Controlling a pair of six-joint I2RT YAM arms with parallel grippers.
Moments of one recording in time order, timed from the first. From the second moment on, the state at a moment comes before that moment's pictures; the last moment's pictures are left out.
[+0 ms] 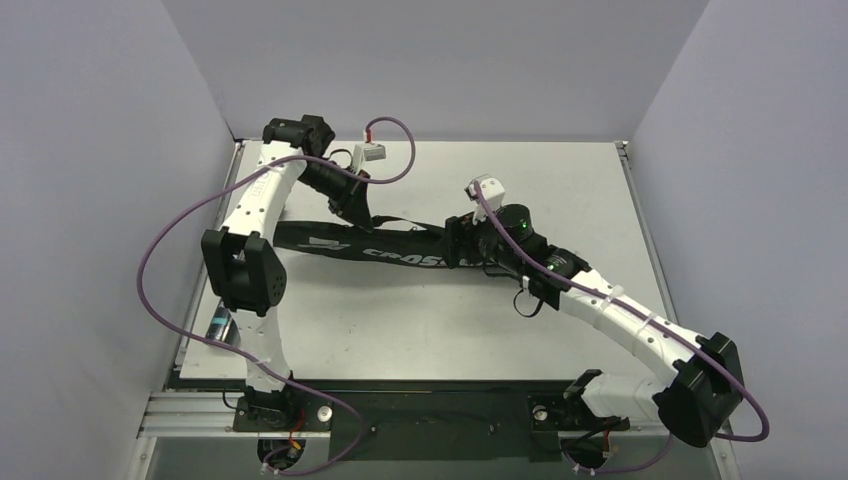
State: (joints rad) left arm -0.20 2.01 2.05 -1.55 0.87 0.65; right arm 0.70 1.21 0.89 -0.09 0.00 0.27
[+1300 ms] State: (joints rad) left arm -0.22 1.94 1.97 -1.55 0.86 0.72; right arm 0.75 1.48 1.14 -0.37 -0.09 -0.37
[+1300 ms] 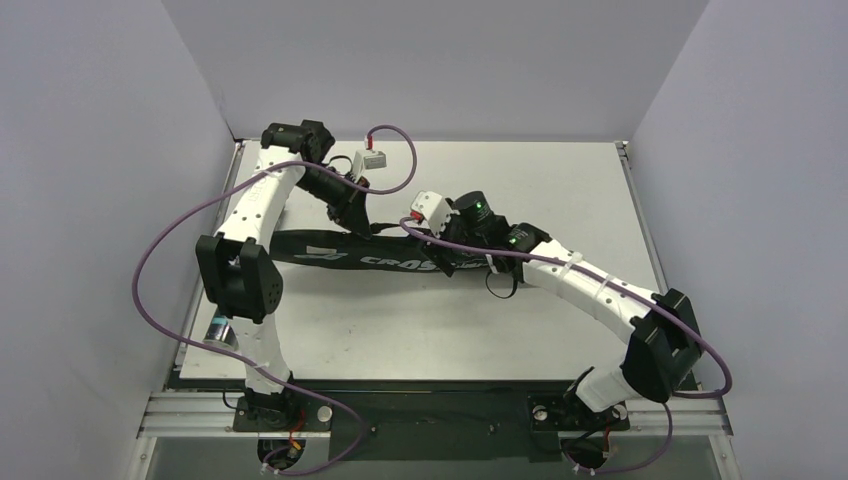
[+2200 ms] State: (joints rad) left arm -0.22 1.91 1.94 -1.55 0.84 0.74; right arm 0.67 1.43 1.08 -0.17 -0.07 -0.23
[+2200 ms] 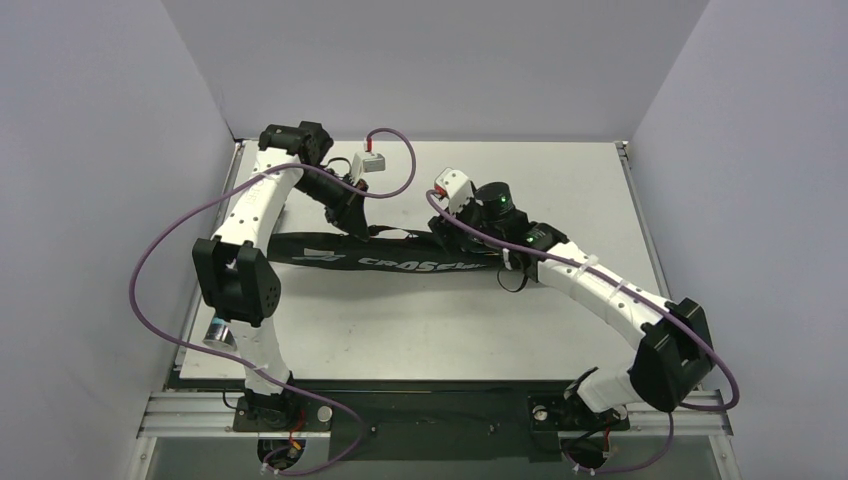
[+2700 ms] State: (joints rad) left arm -0.22 1.90 1.92 -1.55 0.84 0.75; right arm 0.68 1.50 1.13 -0.25 -0.30 -0.29
